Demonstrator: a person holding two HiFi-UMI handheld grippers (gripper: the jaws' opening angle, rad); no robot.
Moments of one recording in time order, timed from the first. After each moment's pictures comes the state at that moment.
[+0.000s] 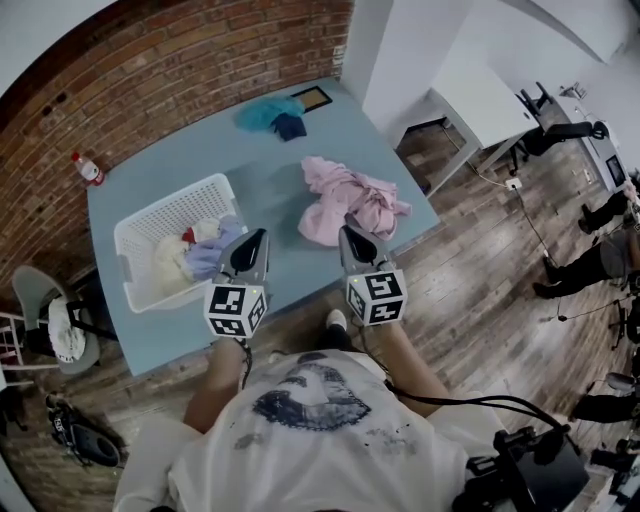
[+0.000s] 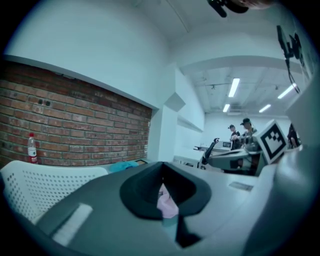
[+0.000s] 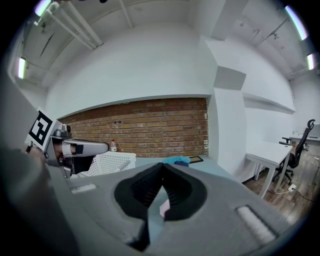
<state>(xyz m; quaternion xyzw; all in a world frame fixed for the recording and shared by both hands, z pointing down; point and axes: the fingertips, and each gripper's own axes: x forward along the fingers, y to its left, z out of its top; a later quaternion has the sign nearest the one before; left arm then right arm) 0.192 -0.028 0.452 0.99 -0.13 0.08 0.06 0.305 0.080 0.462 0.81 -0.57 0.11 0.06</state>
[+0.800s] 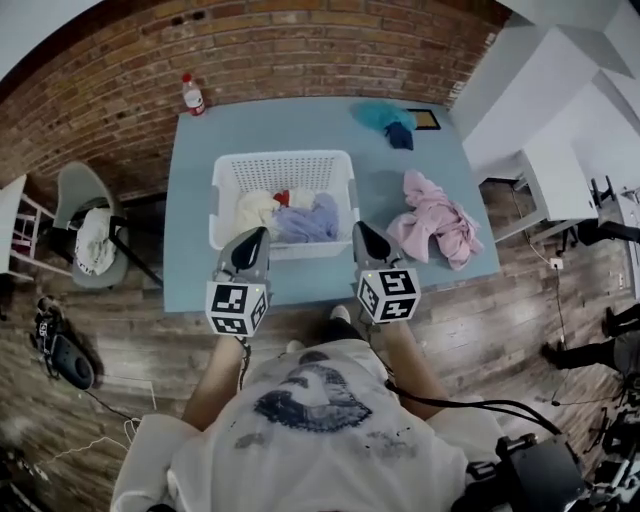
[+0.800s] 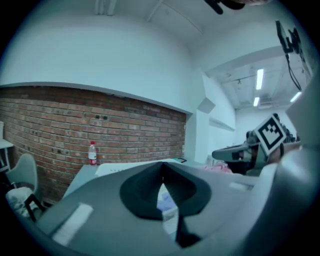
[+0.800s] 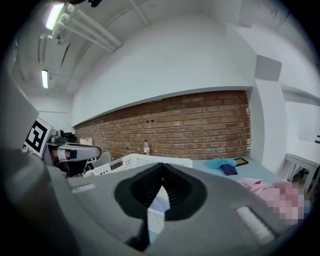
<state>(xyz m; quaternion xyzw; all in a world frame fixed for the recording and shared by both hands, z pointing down) -0.039 -0.116 0.453 0.95 -0.30 0.07 0.05 0.131 -0.047 0.455 0.72 -0.69 0.11 0.06</state>
